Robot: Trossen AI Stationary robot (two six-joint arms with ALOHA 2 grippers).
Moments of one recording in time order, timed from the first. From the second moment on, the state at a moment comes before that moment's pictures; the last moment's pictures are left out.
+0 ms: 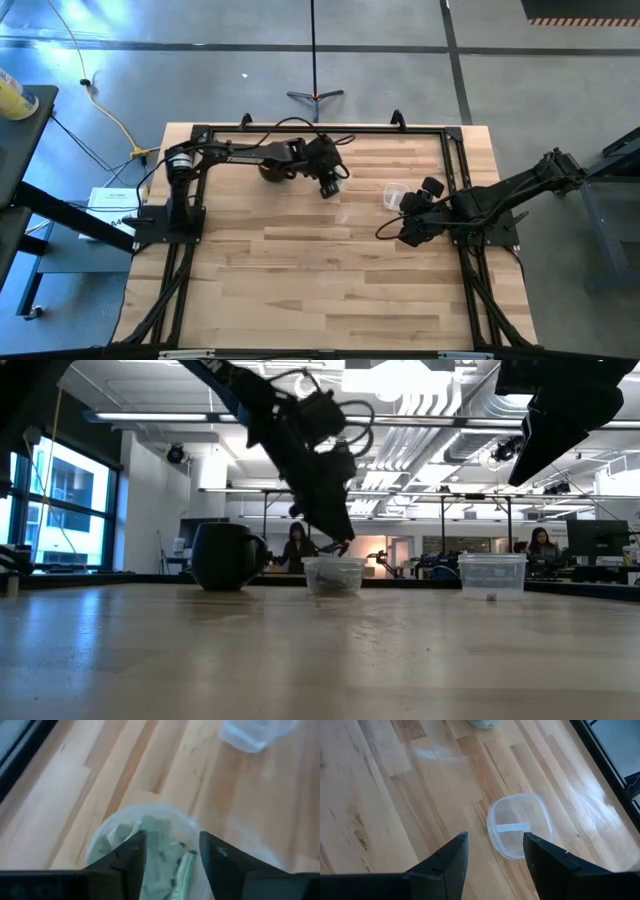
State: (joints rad) left arm 0.30 1.92 1.38 -0.32 -0.02 -0.03; right arm 0.35 1.11 0.85 -1.01 0.59 0.68
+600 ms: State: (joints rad) left arm 0.08 1.66 1.71 -0.80 0.22 -0.13; right arm 0.24 1.10 1.37 -0.90 0.32 0.52
